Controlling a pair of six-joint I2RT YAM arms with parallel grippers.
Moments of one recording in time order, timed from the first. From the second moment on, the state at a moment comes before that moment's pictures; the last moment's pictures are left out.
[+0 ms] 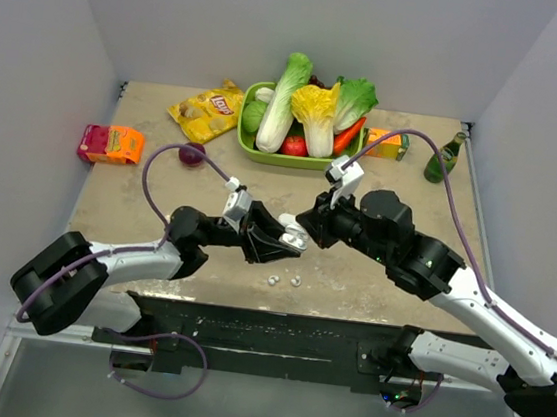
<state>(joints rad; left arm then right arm) -0.76 1.31 0.45 1.29 0.80 -0.53 0.94 0.99 1.10 -0.44 0.07 0.28</state>
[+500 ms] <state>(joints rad) -0.76 1.32 0.44 1.29 0.66 -0.50 0.94 0.87 0.96 -0.40 0.20 0.32</state>
